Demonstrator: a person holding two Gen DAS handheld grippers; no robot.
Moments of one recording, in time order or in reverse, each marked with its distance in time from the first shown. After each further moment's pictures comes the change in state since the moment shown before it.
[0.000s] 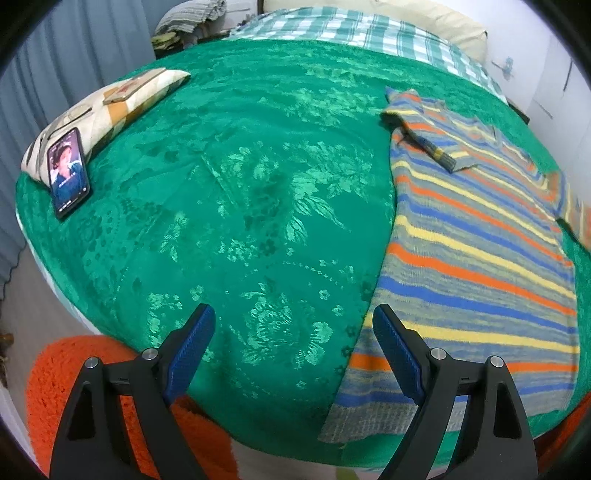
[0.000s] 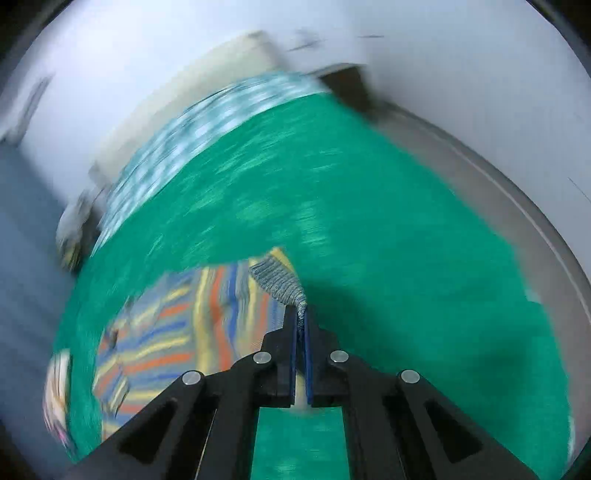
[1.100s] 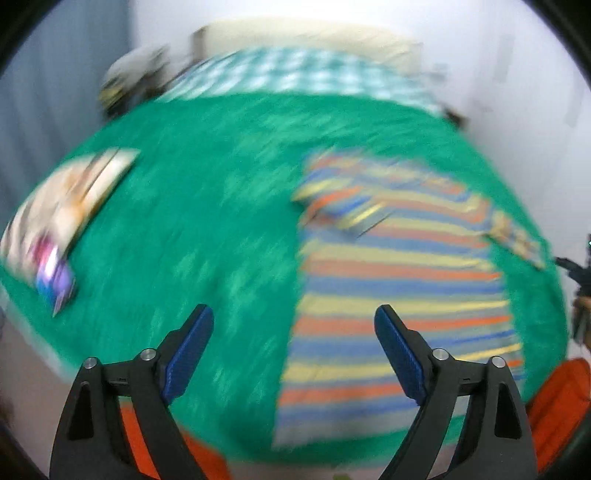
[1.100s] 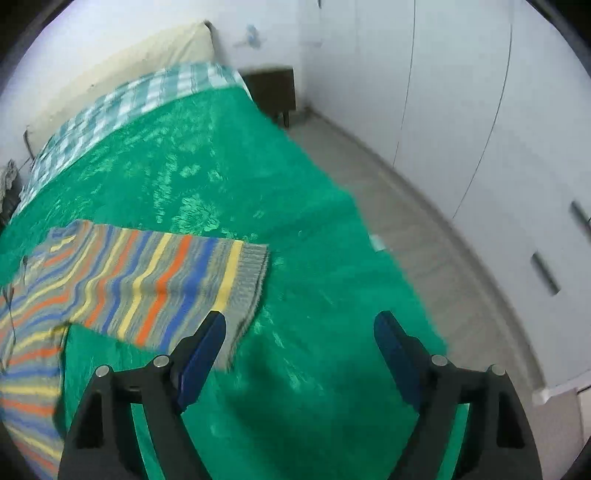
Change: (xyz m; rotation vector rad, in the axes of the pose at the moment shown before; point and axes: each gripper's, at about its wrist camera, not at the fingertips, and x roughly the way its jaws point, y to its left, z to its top) left arm -0.097 -0.051 0.068 0.227 -0.161 -0.207; right arm -0.046 -0.040 -0.078 -0.203 -0.072 -0.326
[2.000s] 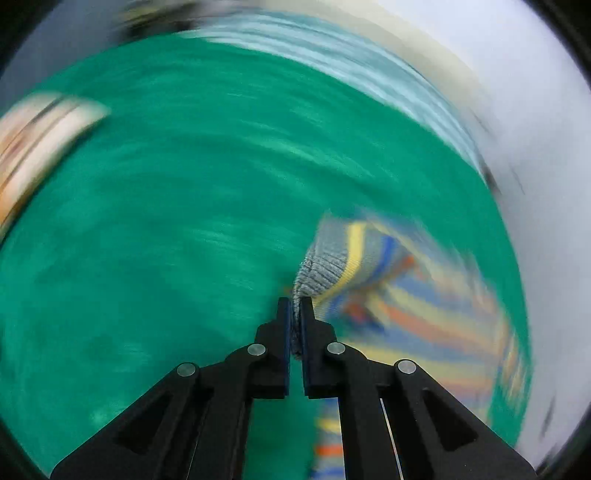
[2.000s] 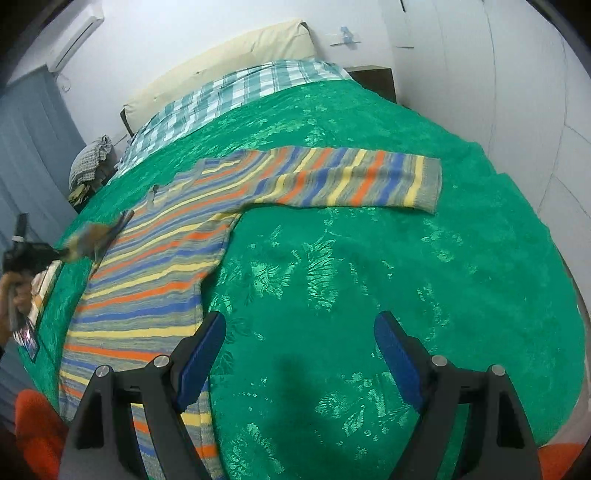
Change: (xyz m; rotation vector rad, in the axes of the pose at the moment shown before) left arm 0.181 0.165 0.131 -0.520 0.106 -0.029; right arm -0.065 0.103 -0.113 -0.087 0.026 0.352
